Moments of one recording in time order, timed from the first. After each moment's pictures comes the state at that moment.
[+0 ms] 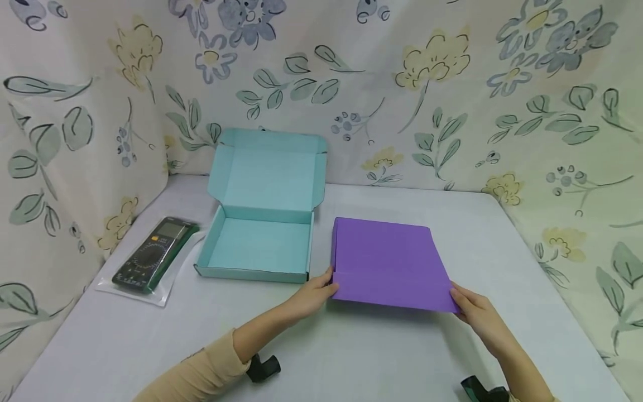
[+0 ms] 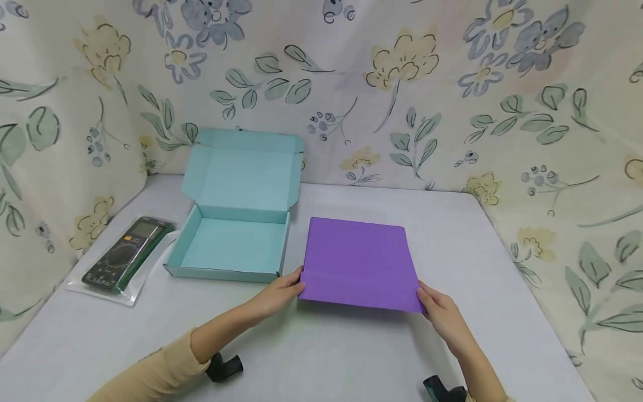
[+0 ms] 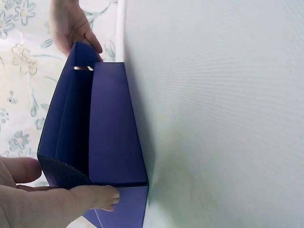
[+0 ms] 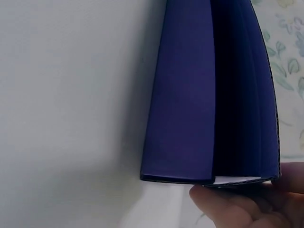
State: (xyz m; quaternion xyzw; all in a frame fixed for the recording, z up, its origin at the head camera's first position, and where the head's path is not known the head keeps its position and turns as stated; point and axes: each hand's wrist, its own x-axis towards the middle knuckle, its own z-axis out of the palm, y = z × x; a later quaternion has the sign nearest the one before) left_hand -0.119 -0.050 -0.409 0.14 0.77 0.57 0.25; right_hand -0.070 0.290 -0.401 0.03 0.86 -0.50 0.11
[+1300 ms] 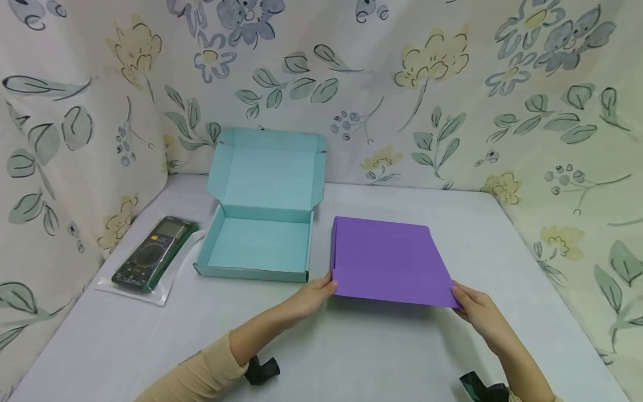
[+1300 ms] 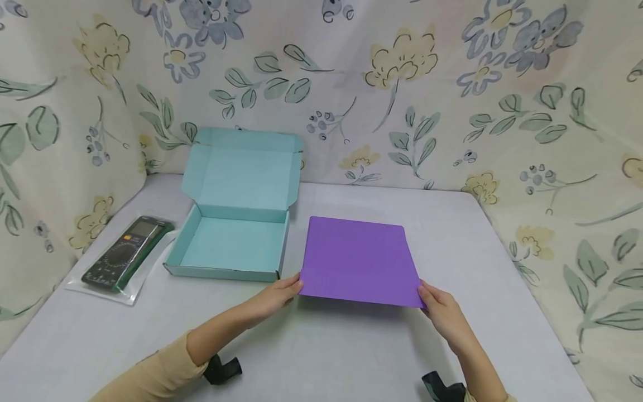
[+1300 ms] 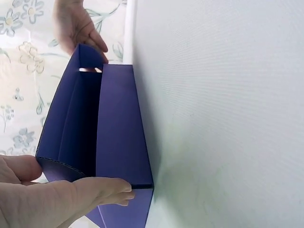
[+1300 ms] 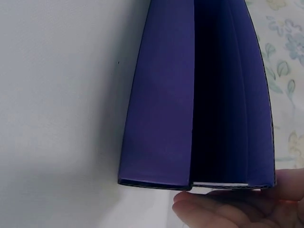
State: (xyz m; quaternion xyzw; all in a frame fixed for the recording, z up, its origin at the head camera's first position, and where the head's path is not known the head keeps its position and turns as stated) left_hand -0.111 -0.052 -0.403 0.14 0.77 0.57 0.26; right_hand -0.069 0.287 -0.391 0.02 0.86 -0.50 0.11
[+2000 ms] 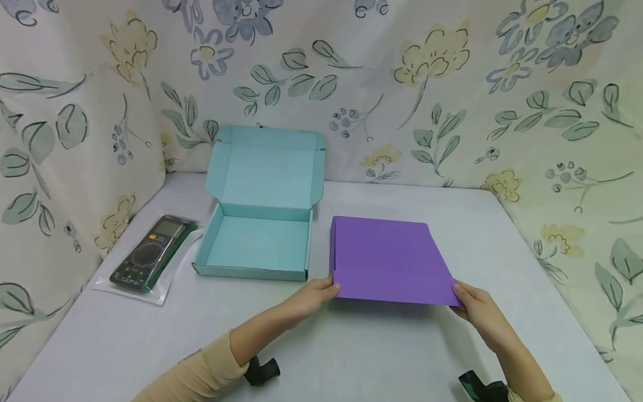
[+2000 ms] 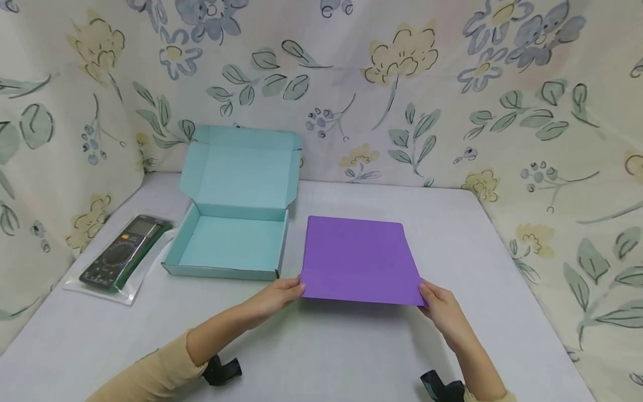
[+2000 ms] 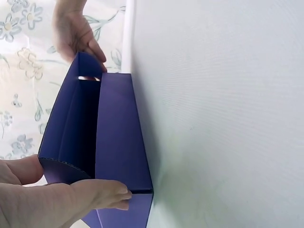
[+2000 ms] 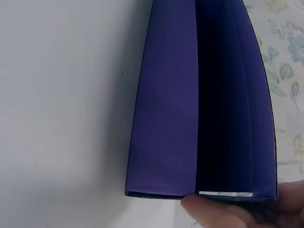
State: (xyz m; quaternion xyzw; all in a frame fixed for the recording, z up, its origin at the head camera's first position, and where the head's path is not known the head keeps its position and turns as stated) left_hand -0.111 -0.050 -0.402 0.13 0.73 0.60 0.29; right_hand -0.074 0.287 -0.393 0.06 0.84 -0.52 0.13
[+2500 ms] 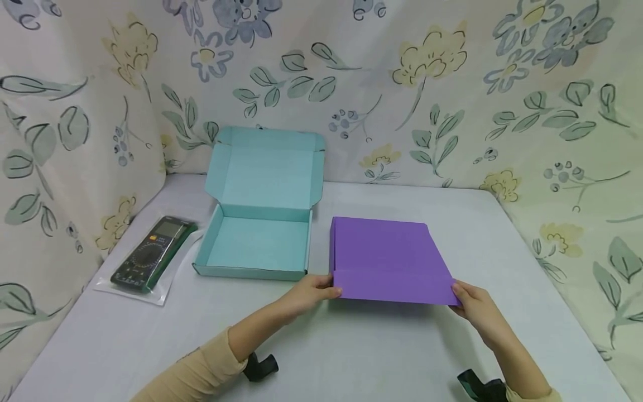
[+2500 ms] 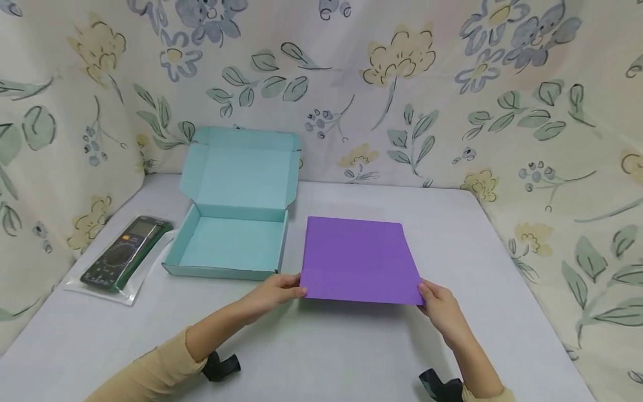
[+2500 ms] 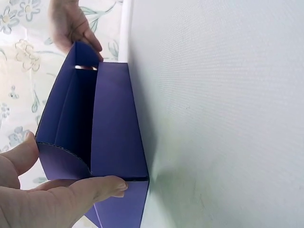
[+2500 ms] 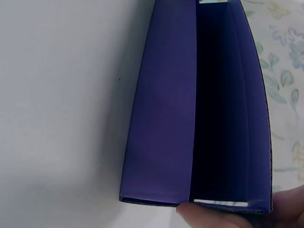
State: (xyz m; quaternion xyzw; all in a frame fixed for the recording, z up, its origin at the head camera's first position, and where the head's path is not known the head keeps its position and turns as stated) left_hand -0.120 -0.056 -0.408 0.15 0.74 0.59 0.28; right_hand -0.075 0.284 -0.390 0.07 0.85 -0.50 0.11
